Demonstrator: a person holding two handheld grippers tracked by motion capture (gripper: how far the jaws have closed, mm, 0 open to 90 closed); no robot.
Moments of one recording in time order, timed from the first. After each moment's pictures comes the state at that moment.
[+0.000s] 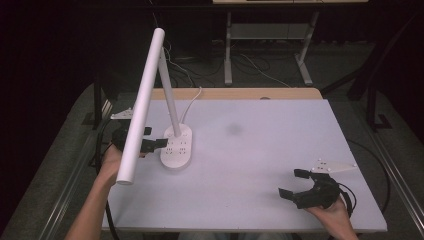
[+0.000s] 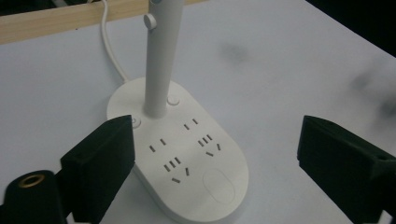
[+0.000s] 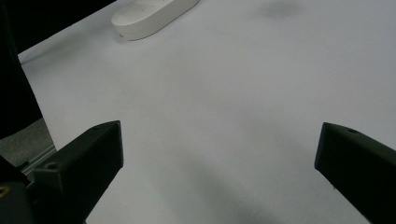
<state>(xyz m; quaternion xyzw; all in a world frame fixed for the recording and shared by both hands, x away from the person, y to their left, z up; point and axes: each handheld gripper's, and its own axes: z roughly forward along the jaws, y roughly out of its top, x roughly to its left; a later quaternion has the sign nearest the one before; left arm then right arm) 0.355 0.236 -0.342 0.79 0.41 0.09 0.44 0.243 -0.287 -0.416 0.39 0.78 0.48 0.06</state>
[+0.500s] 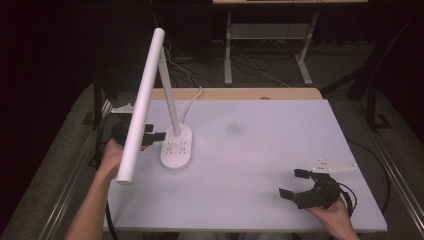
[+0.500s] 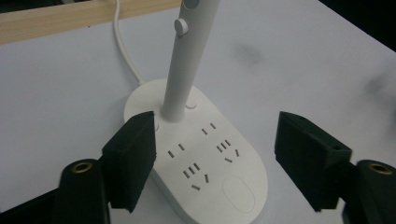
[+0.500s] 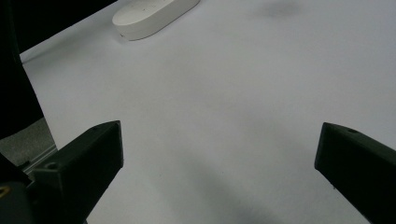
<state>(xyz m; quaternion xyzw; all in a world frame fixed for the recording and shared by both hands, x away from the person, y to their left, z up) 0.375 0.243 -0.344 0.80 0.41 0.09 0.43 0.243 -0.288 -0.416 0.39 0.78 0.48 0.06</state>
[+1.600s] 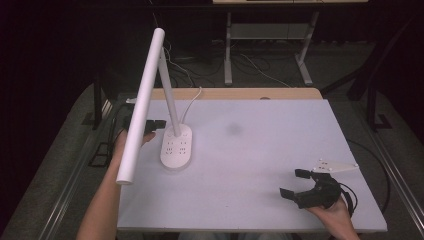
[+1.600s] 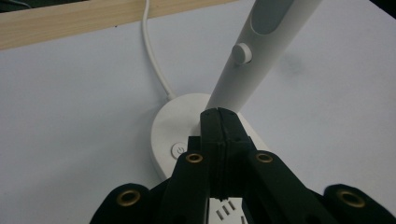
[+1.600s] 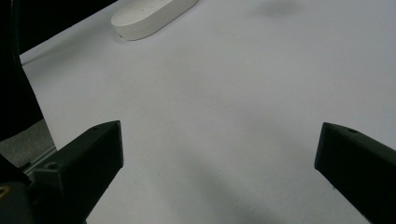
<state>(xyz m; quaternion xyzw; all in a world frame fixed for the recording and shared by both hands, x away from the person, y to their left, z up) 0.413 0.224 -0.356 0.79 0.46 0.11 0.40 0.244 -0.290 -0.417 0.40 0.78 0.48 0.06</state>
